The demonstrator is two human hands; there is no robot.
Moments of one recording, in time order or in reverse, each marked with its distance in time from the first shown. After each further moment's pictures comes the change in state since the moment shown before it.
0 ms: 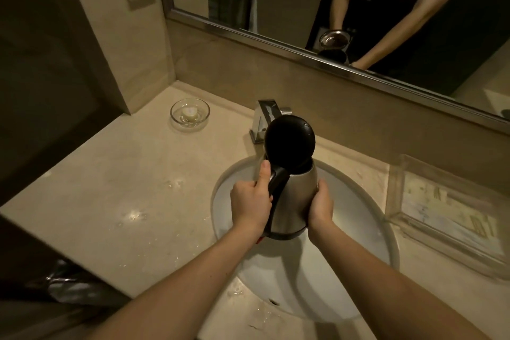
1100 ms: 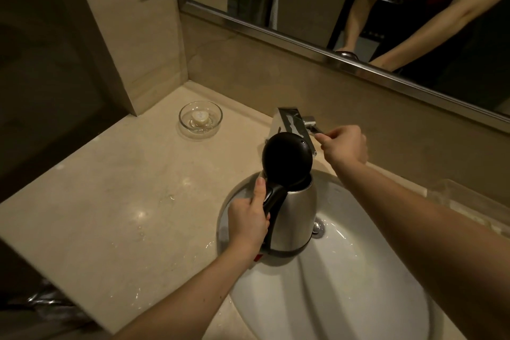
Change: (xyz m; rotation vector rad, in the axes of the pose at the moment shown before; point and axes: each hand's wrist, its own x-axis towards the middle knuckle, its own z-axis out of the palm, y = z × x) left_hand 0.050 -0.031 -0.012 -0.025 0.034 -0.099; right_hand 0.094 -0.122 0.065 -0.800 0.220 -0.519
